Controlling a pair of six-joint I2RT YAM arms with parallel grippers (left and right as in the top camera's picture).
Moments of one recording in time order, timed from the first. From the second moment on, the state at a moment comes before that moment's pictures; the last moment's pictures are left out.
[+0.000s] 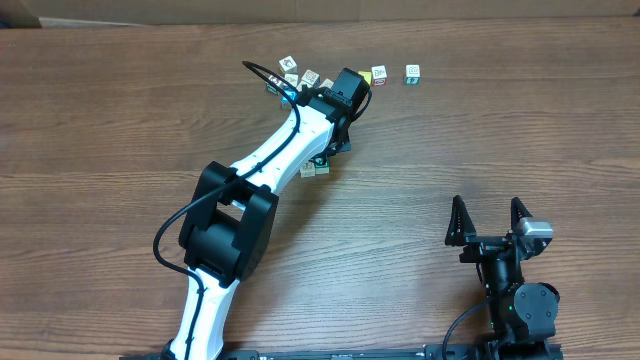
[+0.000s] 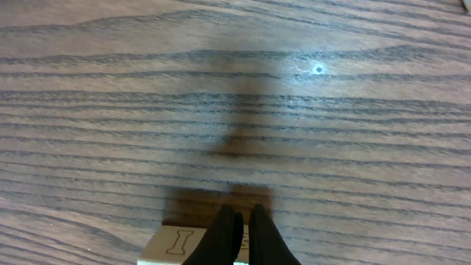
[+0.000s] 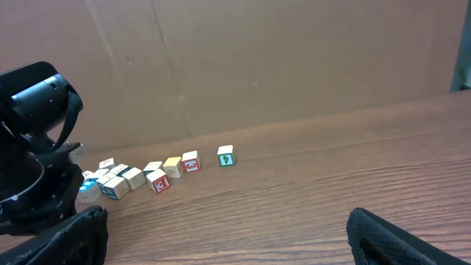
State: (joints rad) left arm -0.56 2.23 1.79 -0.91 -0.24 -0.73; right arm 0.09 0.01 0.02 -0.02 0.06 0.20
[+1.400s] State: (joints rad) left arm -0.52 2.23 1.85 -0.95 -0.15 -0.68; right arm 0.09 0.01 0.02 -0.02 0.06 0.20
